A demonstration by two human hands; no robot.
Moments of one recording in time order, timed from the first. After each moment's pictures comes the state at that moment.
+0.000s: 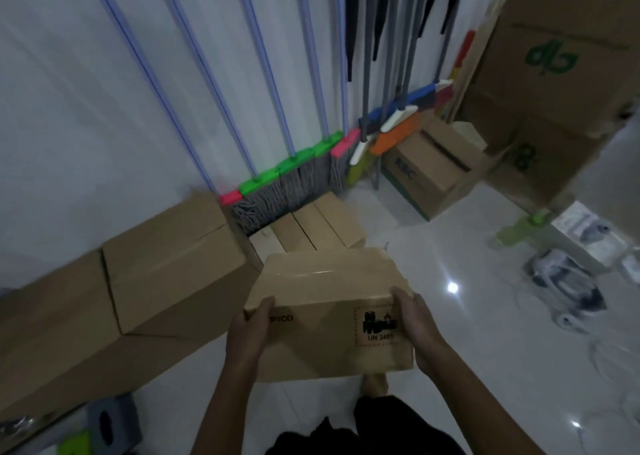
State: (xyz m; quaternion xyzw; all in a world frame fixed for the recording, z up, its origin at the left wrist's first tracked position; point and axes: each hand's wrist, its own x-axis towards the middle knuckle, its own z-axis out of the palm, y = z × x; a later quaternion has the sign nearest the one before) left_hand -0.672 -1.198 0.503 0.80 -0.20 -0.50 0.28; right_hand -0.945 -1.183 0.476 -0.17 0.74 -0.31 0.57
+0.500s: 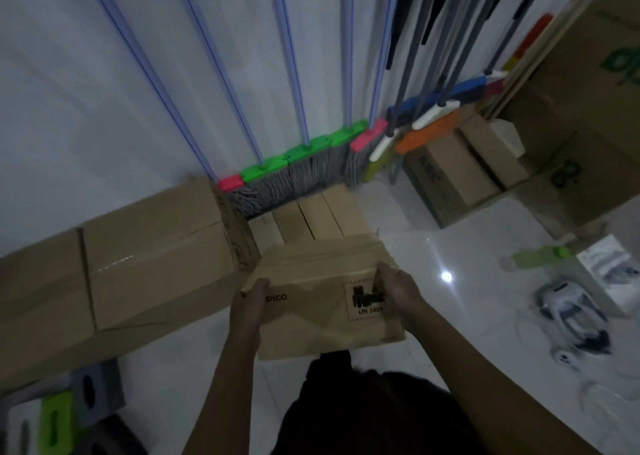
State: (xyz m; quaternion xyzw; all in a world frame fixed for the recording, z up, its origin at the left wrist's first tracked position) left_hand -0.682 -1.331 0.453 0.79 -0.05 -0.53 0.31; right_hand -0.948 -1.367 0.444 -0.25 0.77 -0.13 0.58
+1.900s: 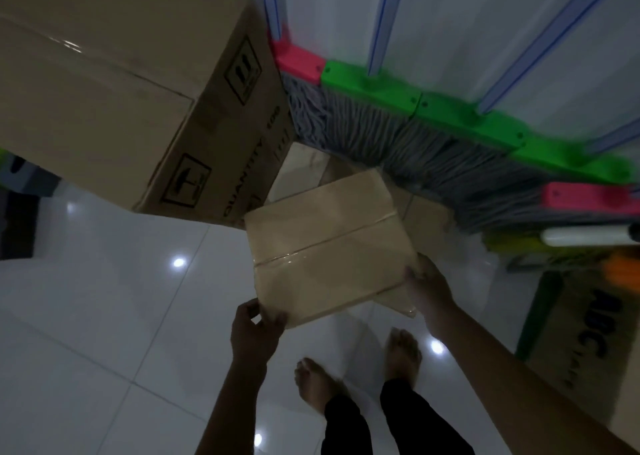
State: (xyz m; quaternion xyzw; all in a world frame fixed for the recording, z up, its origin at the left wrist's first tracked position) left_hand -0.815 -1.400 0.078 0.83 0.20 -0.37 0.37; right_hand -0.929 -1.664 0.077 -0.58 0.63 0.15 0.50
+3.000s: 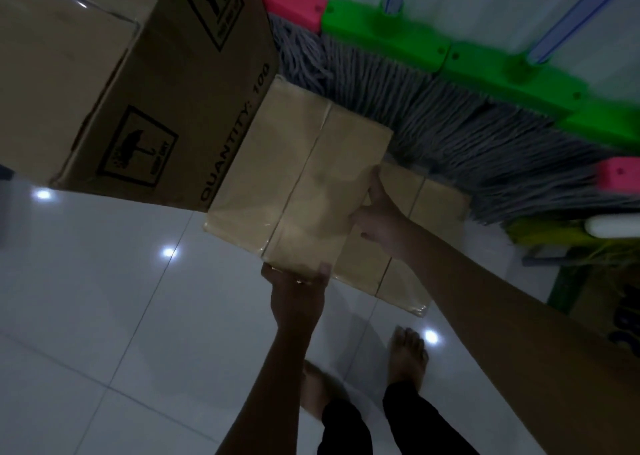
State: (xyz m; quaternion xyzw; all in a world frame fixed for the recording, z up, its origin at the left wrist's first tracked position) left_hand -0.817 -1.486 0.011 0.83 0.15 -0.33 0.42; right_hand -0.803 -1.678 0.024 -0.56 0.51 0.17 0.63
